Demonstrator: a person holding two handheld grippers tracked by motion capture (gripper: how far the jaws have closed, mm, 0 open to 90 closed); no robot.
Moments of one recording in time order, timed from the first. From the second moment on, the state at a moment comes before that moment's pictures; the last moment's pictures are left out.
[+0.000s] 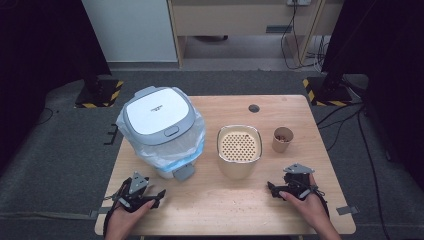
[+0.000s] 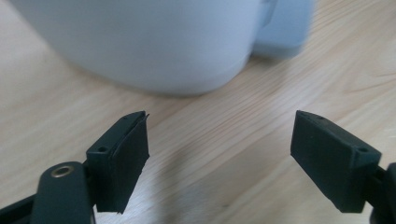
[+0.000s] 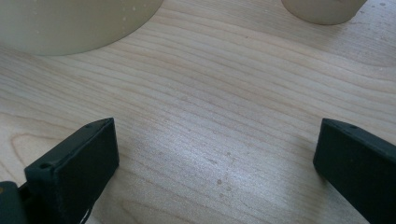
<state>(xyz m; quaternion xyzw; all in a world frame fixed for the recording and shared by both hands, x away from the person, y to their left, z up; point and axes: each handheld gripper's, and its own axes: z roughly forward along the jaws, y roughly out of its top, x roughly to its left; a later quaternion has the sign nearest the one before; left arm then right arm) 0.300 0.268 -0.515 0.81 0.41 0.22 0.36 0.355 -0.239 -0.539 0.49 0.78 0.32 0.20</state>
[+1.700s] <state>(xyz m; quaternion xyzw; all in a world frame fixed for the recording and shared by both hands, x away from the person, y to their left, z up) 0.340 0.166 -0.512 0.83 0.35 0.28 0.33 0.352 -0.239 -0.539 0.48 0.79 0.33 0.20</state>
